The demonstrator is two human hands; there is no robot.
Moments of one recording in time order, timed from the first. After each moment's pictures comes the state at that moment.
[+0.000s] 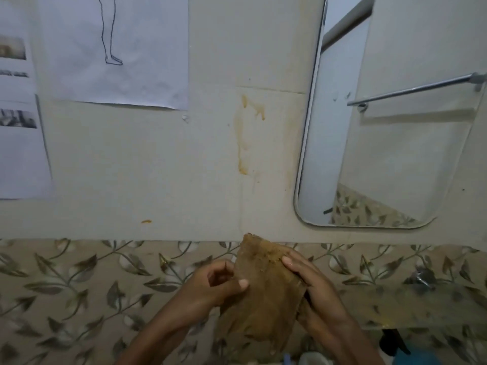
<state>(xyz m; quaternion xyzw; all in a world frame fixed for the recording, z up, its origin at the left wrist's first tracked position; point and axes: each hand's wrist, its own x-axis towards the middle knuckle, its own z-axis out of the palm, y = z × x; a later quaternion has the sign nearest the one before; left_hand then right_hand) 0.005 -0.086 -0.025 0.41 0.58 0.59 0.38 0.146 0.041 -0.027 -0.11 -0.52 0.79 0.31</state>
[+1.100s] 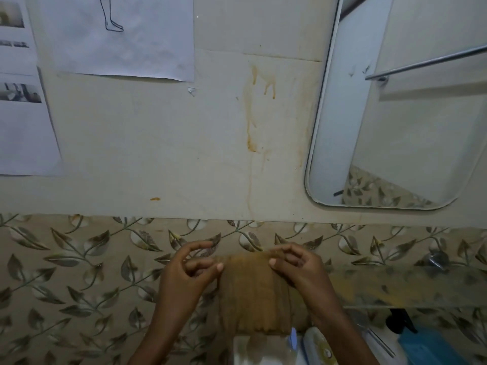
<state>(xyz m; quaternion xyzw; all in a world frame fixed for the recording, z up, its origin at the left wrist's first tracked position) -0.011 -0.098 -0.073 0.34 0.66 0.67 0.10 0.135 0.045 -0.060 -0.26 -0.67 0.60 0.36</state>
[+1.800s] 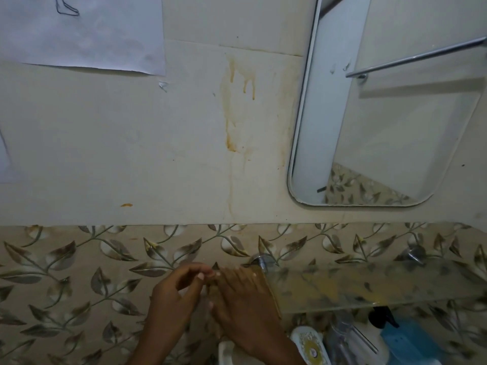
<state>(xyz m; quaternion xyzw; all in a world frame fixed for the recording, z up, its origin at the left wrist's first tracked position) -0.016 -0.072 -0.101 0.39 0.65 0.65 0.08 0.090 0.026 -0.116 -0.25 -0.95 -0.03 0.19</state>
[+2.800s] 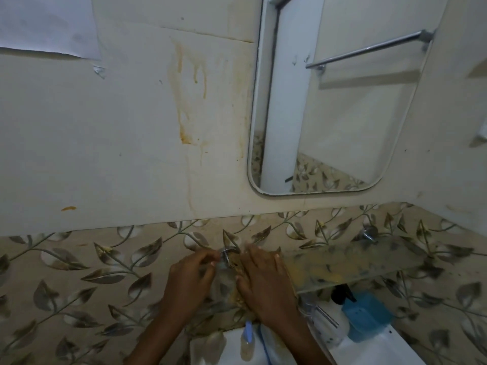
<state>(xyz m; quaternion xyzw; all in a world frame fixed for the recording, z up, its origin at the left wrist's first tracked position) 0.010 -0.003 -0.104 0.51 0.71 0.48 0.04 0.149 0.090 -0.123 -0.37 -0.92 0.03 0.15</state>
